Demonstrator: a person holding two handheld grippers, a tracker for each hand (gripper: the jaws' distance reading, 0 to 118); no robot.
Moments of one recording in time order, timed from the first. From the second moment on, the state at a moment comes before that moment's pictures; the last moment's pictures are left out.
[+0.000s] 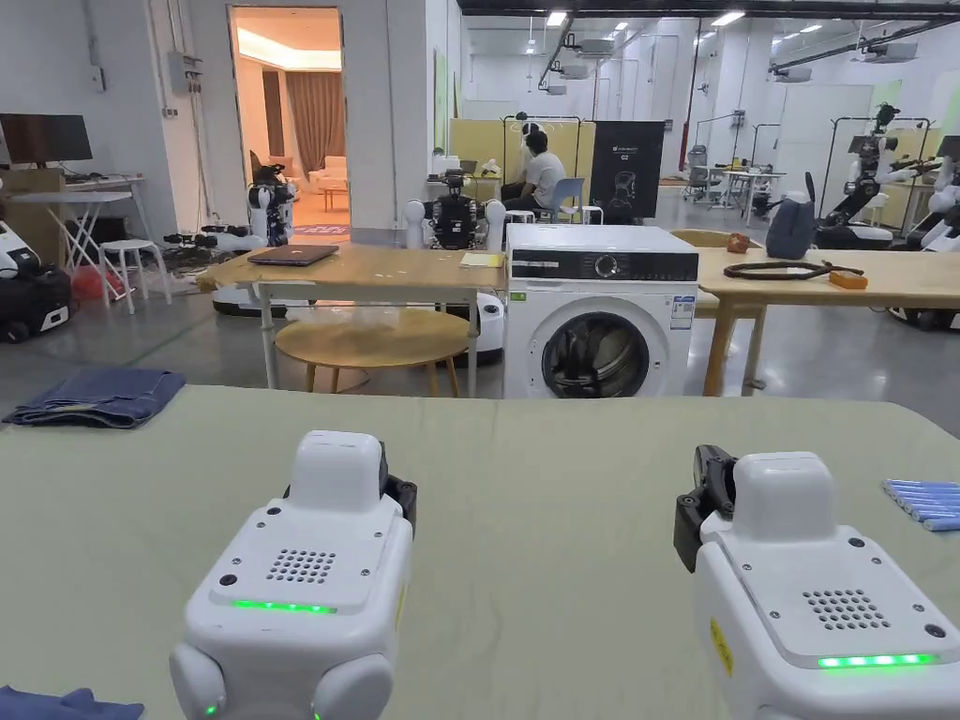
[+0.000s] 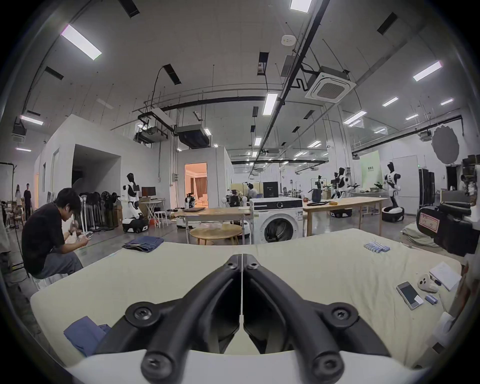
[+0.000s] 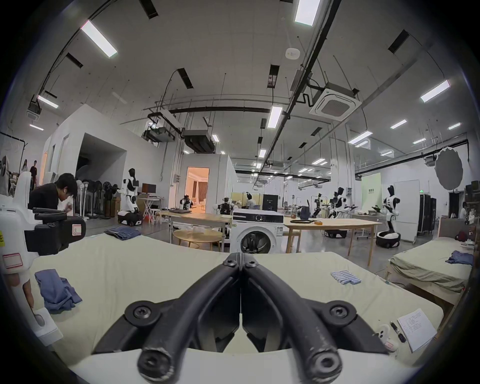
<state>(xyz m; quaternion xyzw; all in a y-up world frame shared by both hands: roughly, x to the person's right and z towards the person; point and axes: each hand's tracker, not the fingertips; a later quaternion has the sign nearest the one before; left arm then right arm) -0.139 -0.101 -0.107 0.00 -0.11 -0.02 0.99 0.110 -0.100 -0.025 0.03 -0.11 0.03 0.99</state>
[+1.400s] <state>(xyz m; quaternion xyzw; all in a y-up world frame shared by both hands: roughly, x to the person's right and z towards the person) -0.148 -0.095 -0.084 0.05 -0.09 -0.03 0.99 0.103 -0.095 -0.014 0.03 -0.09 0.02 1.00</state>
